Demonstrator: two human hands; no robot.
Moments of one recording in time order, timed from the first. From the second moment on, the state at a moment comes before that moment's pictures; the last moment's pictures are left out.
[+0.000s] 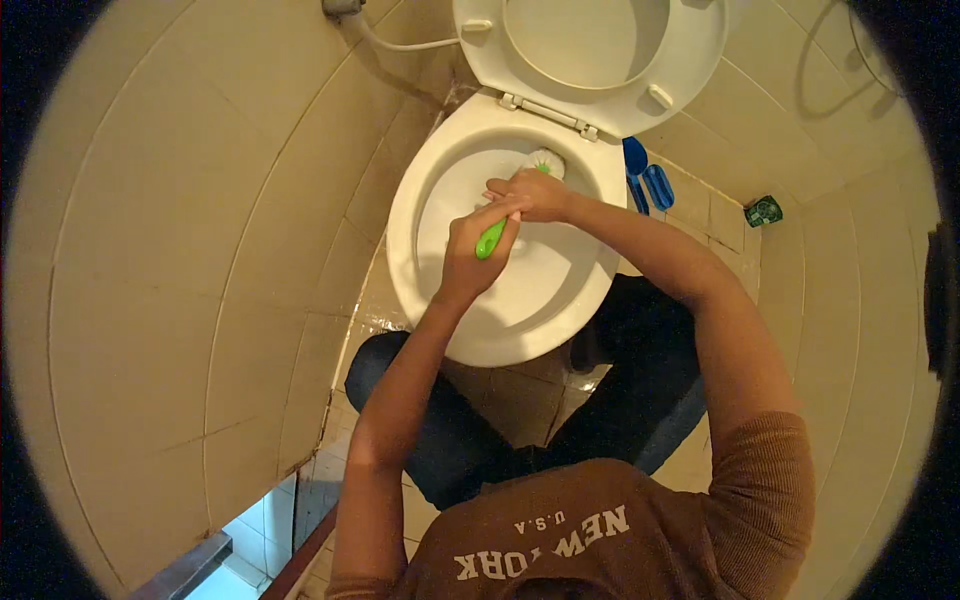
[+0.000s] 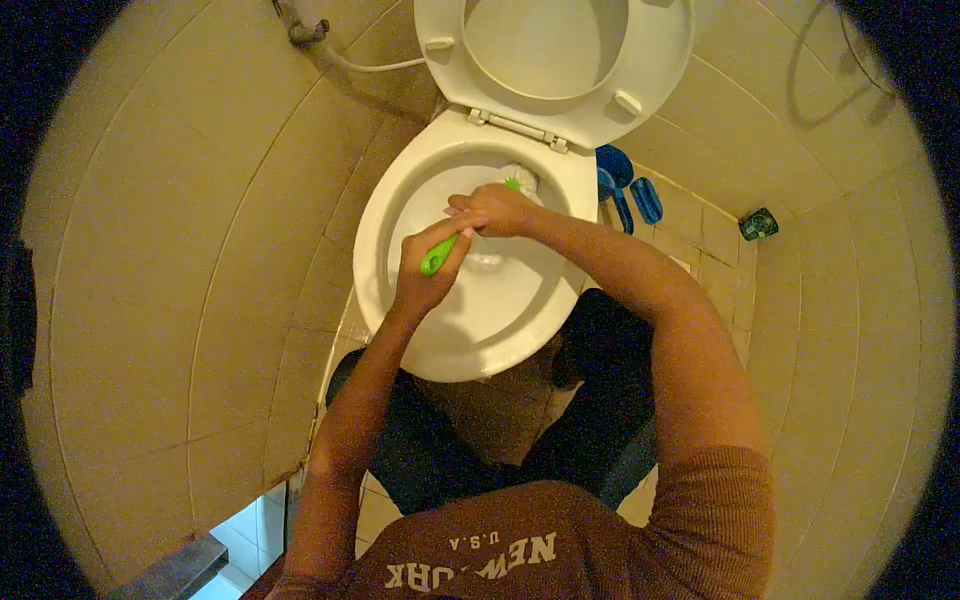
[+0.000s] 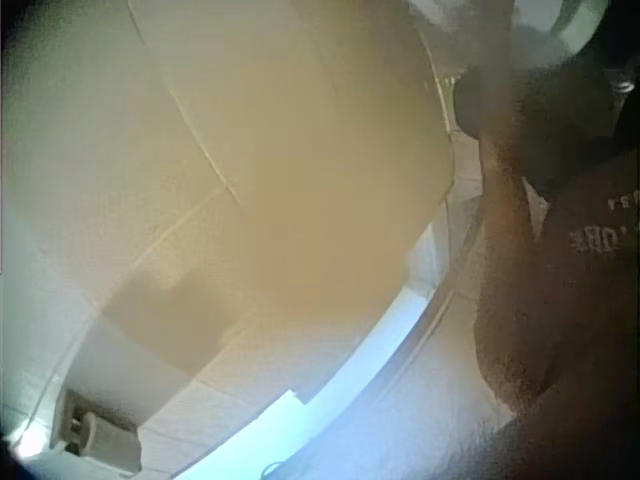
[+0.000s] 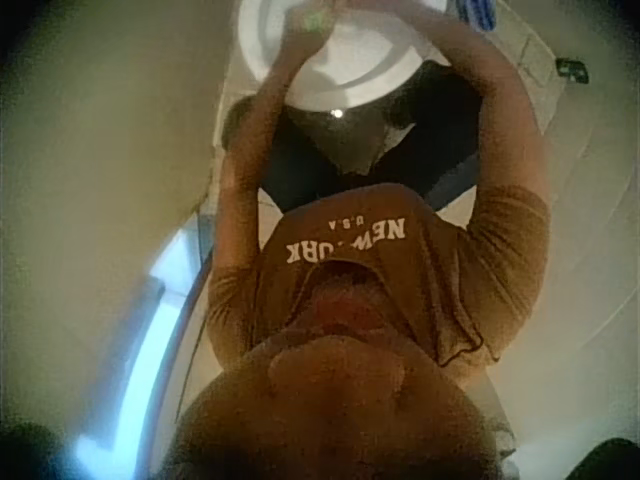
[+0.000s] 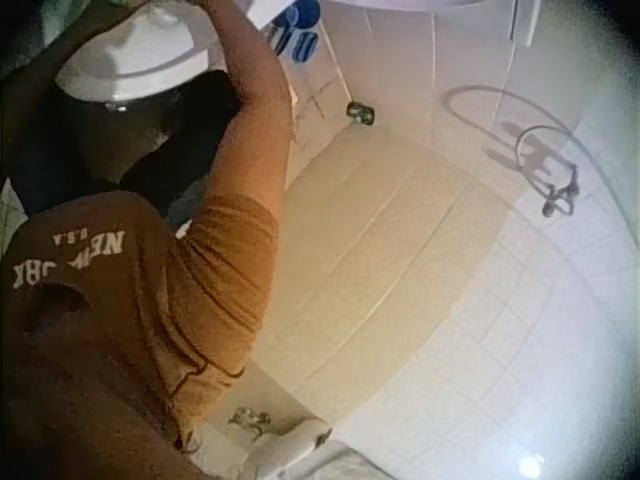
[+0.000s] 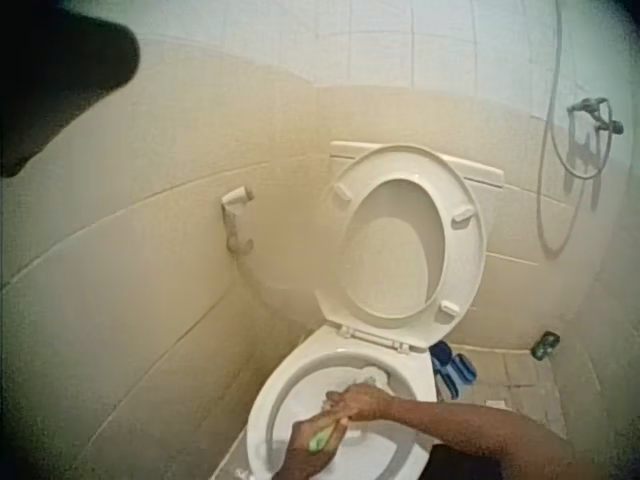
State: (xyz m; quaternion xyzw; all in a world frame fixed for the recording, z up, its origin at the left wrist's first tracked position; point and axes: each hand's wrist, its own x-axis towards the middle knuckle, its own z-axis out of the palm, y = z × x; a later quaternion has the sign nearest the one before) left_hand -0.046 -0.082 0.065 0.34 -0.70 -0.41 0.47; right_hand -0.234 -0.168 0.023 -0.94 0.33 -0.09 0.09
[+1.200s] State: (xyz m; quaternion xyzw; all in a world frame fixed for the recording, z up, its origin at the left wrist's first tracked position) left_hand -0.038 -0.140 0.161 0.34 -0.65 -0.66 0.19; right_hand -0.157 -0.065 0.075 -0.55 0.61 -0.29 0.49
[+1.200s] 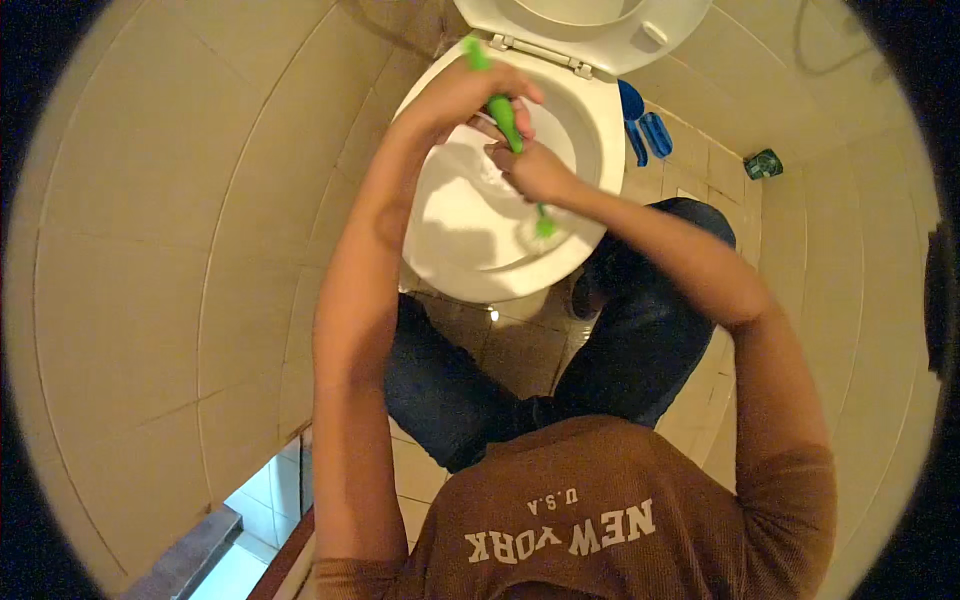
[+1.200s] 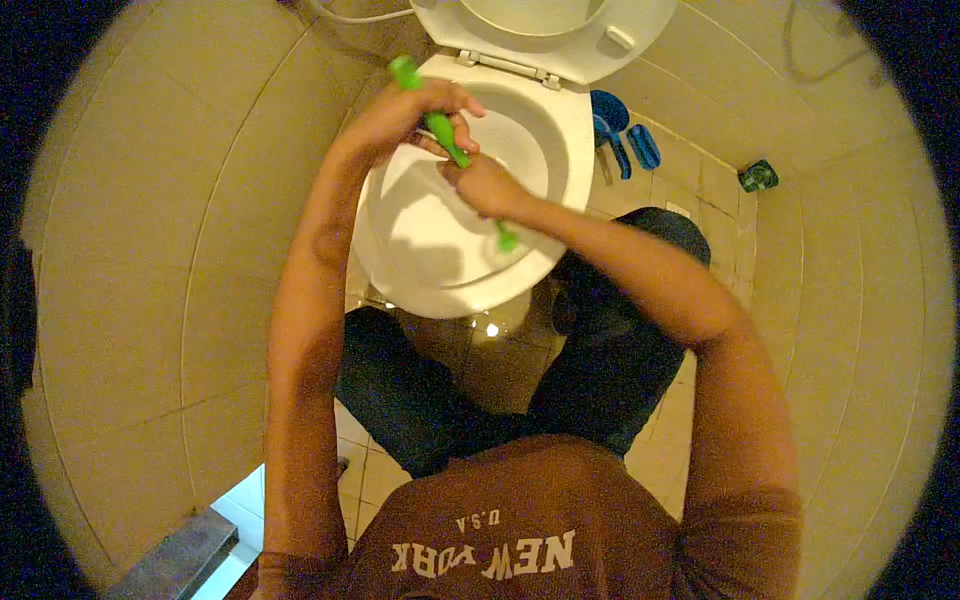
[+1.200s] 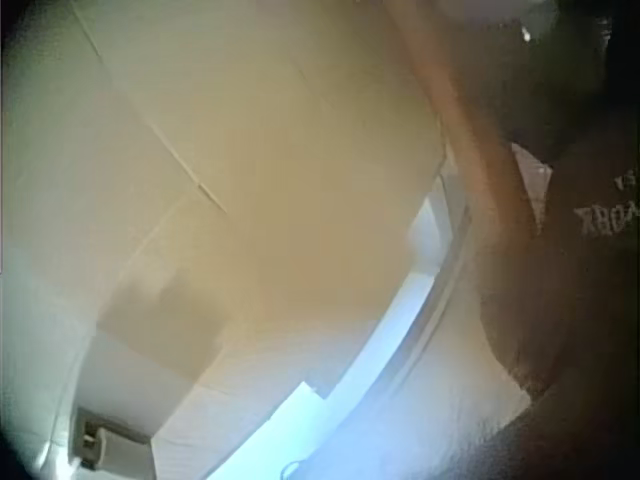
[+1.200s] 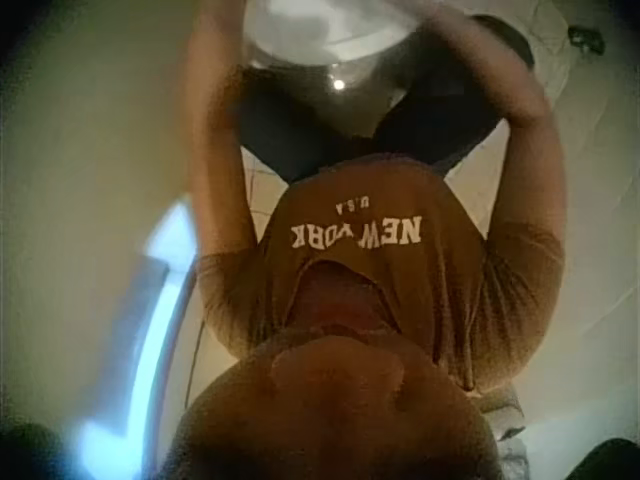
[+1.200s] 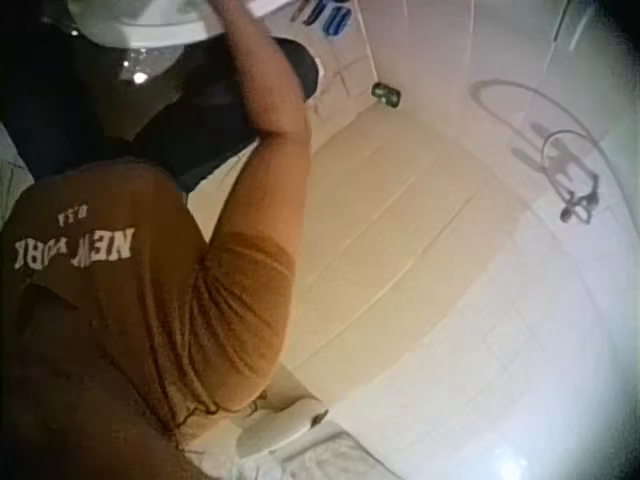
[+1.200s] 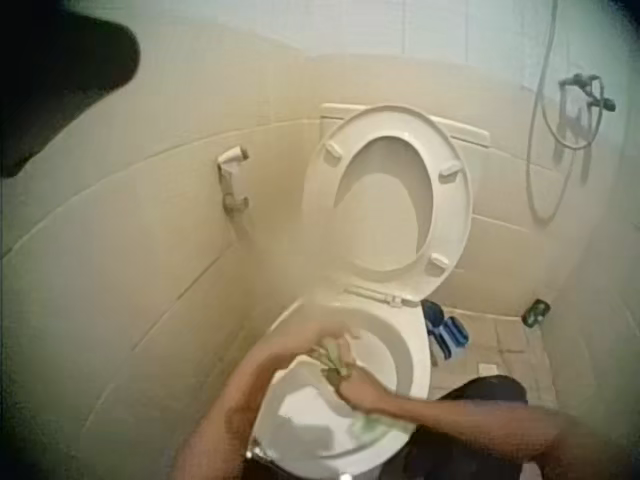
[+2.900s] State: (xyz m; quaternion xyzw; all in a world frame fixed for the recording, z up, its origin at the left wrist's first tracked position) left_hand -0.040 -0.147 0.154 0.37 -0.53 -0.67 0.36; right_hand -0.109 -0.084 0.049 -0.43 0.52 -0.40 0.62
